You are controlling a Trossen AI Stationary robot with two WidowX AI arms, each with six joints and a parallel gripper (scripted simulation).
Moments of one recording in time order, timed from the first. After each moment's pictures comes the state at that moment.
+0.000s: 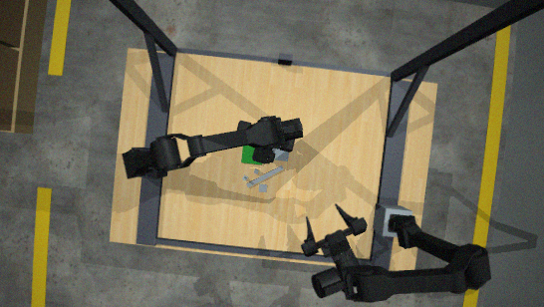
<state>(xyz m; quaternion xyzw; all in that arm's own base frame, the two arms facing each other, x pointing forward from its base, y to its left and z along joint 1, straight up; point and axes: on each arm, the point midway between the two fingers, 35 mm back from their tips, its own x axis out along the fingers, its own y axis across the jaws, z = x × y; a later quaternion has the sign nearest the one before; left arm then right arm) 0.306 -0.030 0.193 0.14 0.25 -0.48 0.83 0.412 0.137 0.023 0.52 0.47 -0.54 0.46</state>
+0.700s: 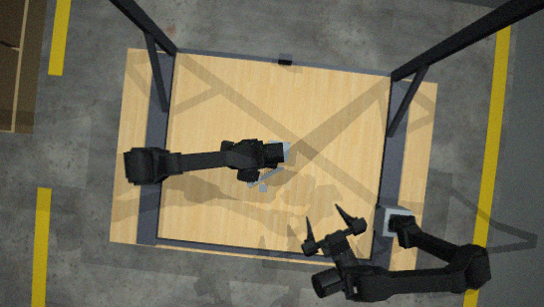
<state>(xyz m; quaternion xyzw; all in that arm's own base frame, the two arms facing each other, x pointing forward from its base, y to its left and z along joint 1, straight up) 0.306 -0.030 0.193 0.14 0.25 -0.48 0.83 0.368 0.074 0.028 0.51 0.48 -0.52 0.48</state>
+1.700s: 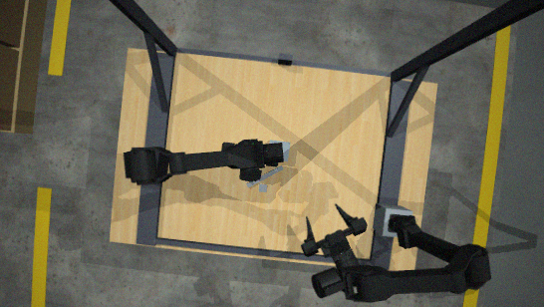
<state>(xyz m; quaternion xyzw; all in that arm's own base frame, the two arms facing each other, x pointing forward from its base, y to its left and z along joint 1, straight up) 0.306 -0.030 0.193 0.14 0.25 -0.48 0.83 0.371 0.074 0.009 0.50 0.50 -0.50 0.50</state>
